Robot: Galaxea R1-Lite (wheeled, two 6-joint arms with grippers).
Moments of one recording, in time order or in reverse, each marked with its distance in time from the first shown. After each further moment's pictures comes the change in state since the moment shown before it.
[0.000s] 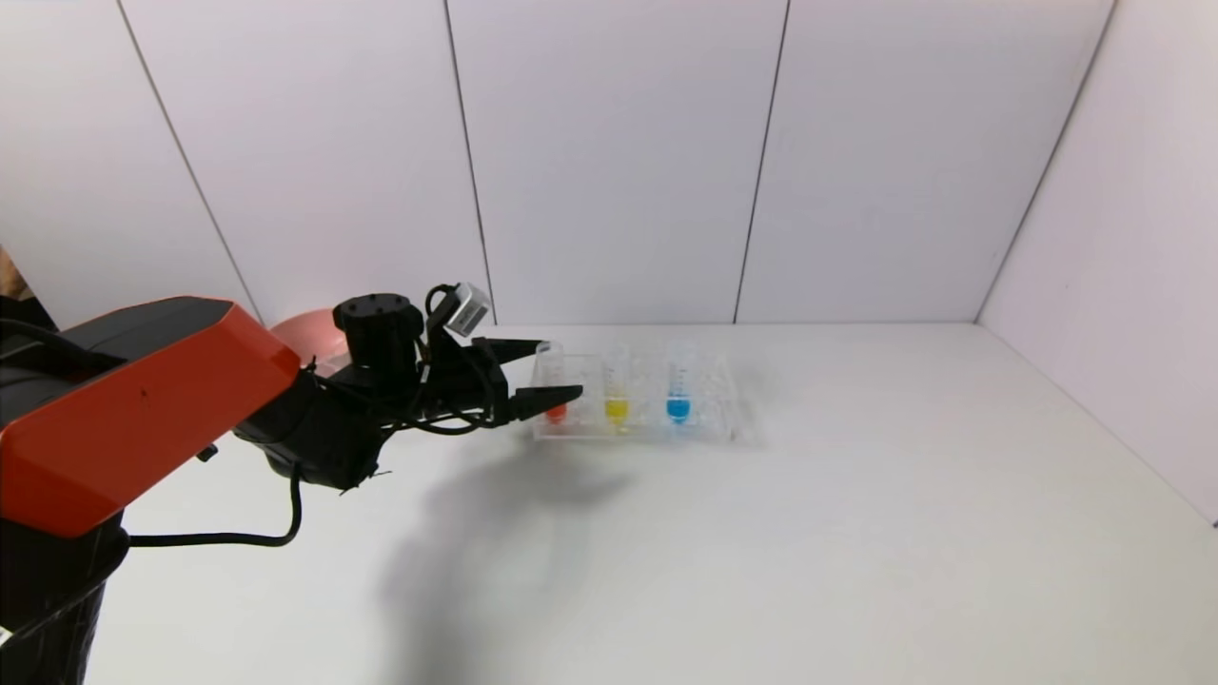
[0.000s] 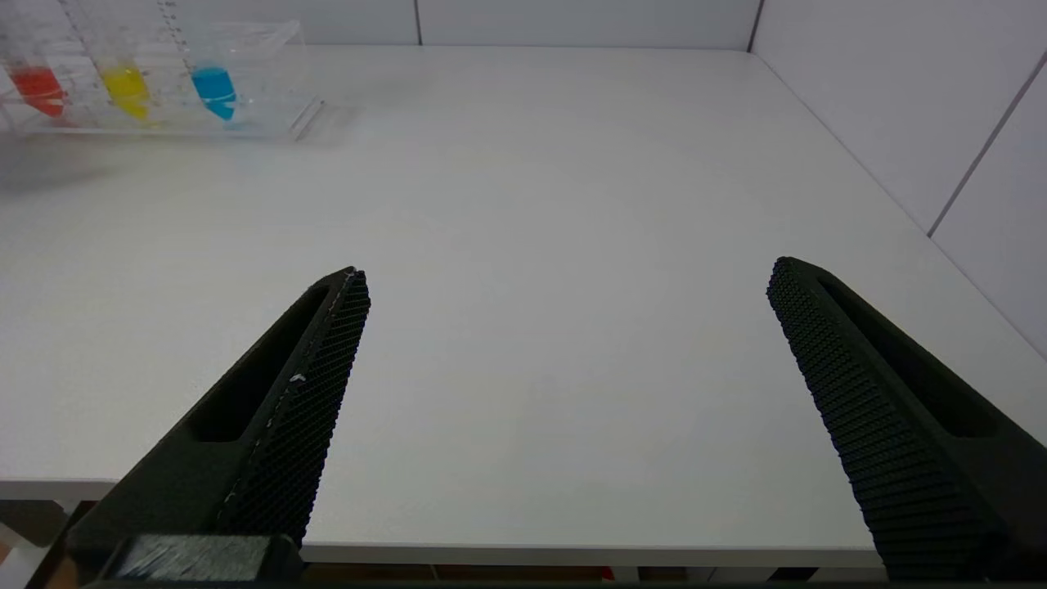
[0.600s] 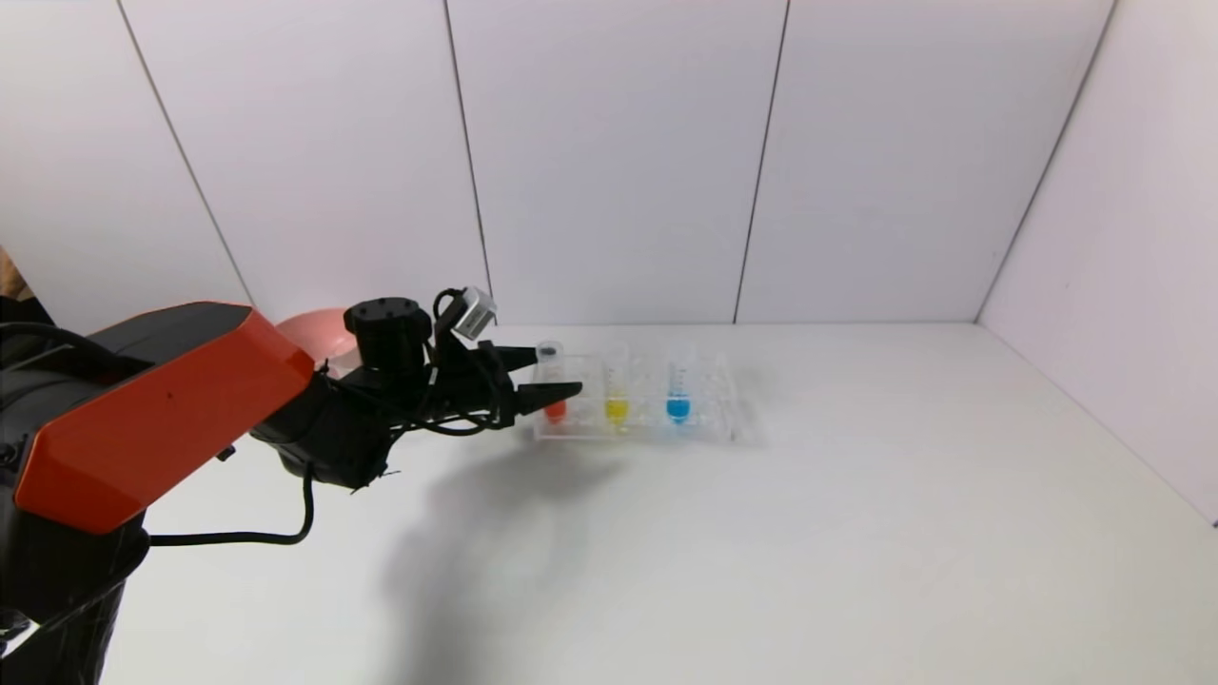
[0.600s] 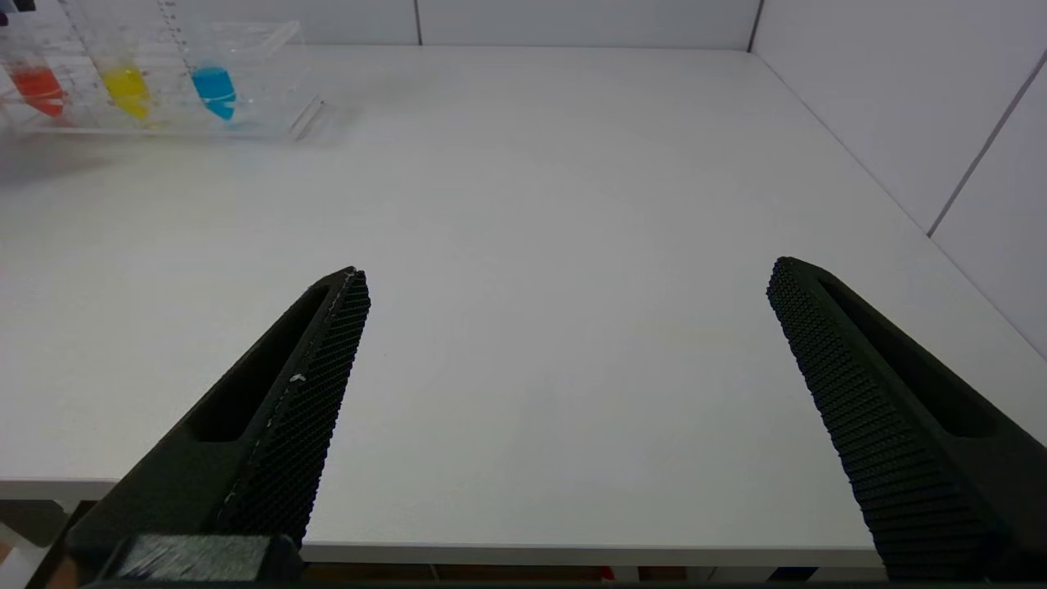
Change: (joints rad) left arm -0.004 0.035 -0.035 0.004 0.000 0.000; right arm 0.000 0.000 0.000 0.000 0.000 0.000
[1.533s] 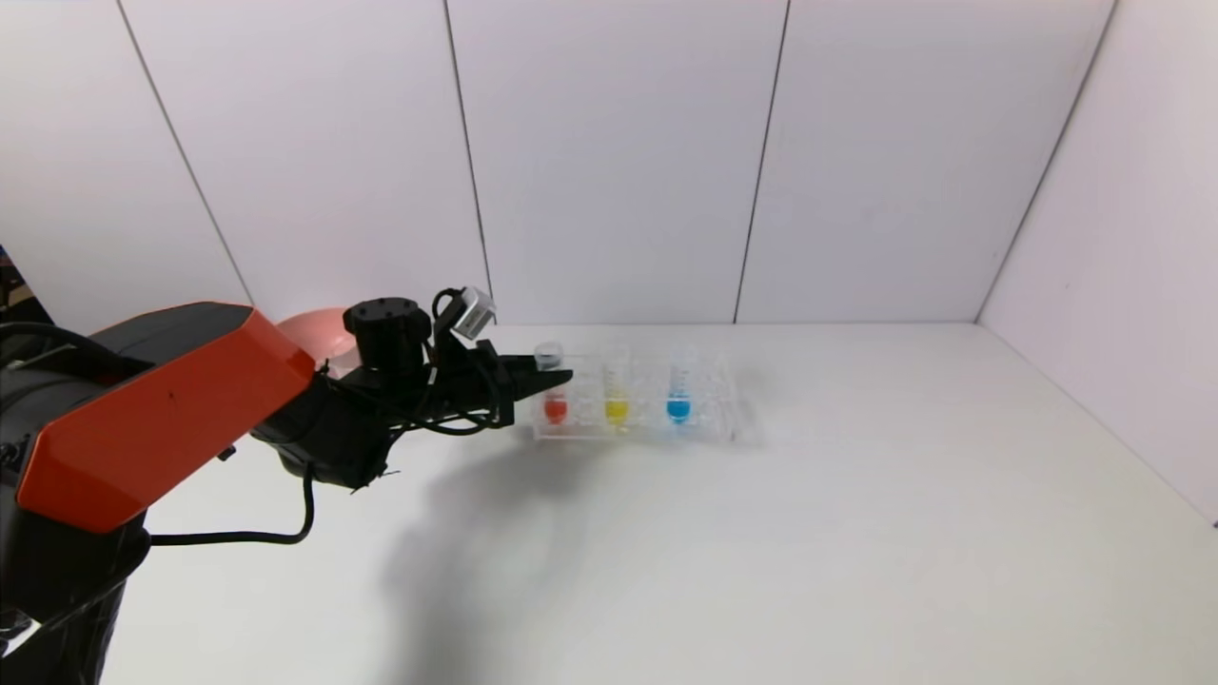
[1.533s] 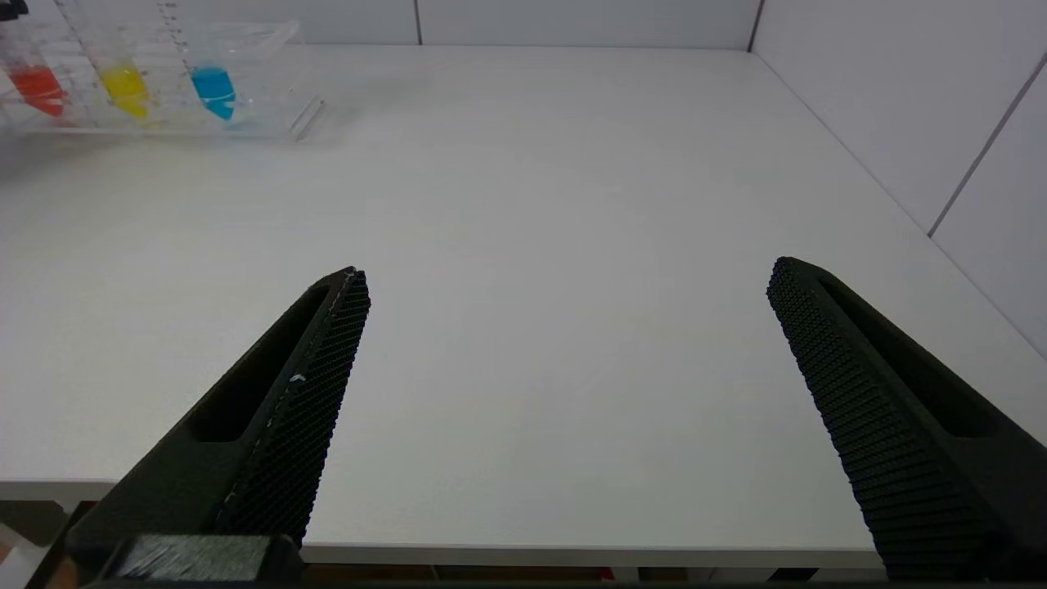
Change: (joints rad) left arm -0.003 0.000 0.001 -0.002 0.001 -0.001; right arm 0.000 0.000 0.000 0.000 0.000 0.000
